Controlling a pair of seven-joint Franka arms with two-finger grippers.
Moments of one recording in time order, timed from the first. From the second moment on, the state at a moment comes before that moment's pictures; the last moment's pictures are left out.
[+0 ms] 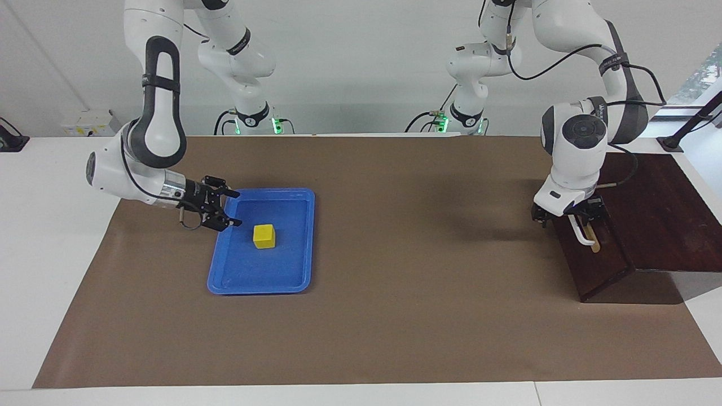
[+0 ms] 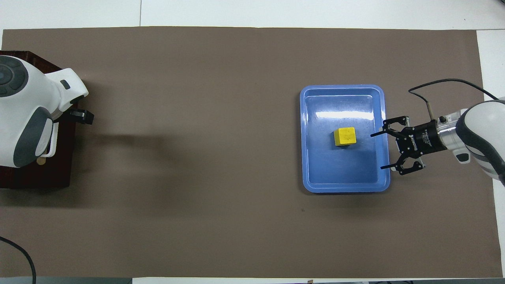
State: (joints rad) left arm 0.04 0.16 -0.10 -1.96 0.43 2.12 -0.03; right arm -0.19 0.25 0.01 -2.03 0.70 1.82 0.87
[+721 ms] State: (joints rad) left arm 0.02 0.14 -0.11 -2.00 0.43 2.14 -0.02; right arm -0.14 0.39 0.02 -1.90 0.77 1.90 0.88
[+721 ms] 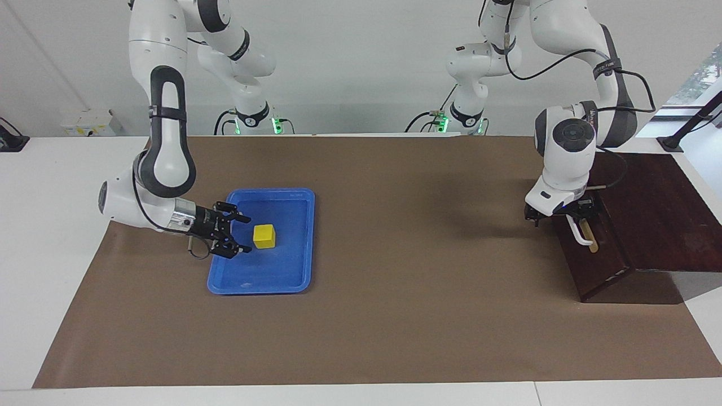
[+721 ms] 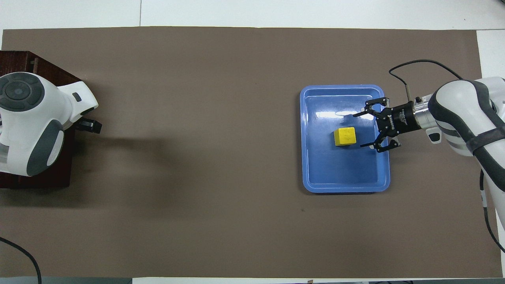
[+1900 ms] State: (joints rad) left arm -0.16 0.12 -0.11 -2.00 0.43 2.03 -0.05; right arm -0.11 0.40 0.02 -1.92 0.78 1.94 0.88
